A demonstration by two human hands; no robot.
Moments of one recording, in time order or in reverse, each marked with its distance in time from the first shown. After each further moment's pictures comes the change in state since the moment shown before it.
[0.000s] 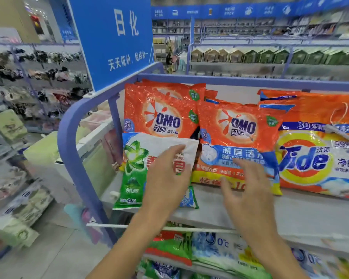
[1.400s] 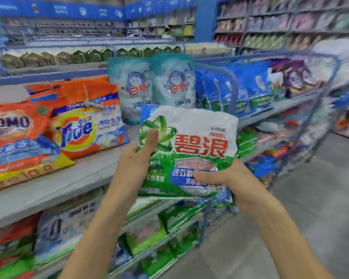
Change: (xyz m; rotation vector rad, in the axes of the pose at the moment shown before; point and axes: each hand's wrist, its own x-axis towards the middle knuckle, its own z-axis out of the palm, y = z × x) left_hand -0.213 0.285 0.183 -0.626 -0.787 -0.200; right_hand -0.186 0.159 -0.386 0.667 0.064 0.582
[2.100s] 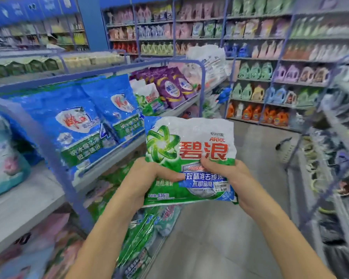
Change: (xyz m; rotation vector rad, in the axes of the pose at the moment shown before) left_hand 0.132 0.004 0.450 -0.058 -0.792 -0.204; right_hand 0.013 0.001 -0.412 0.250 0.622 0.002
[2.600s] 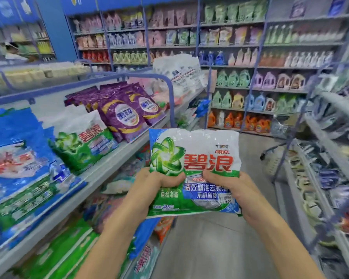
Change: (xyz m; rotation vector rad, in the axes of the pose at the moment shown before) left_hand 0.296 0.041 0.115 0.012 -0.028 -0.042; right_hand 0.243 -0.057 -0.165 -0.038 0.145 -0.017
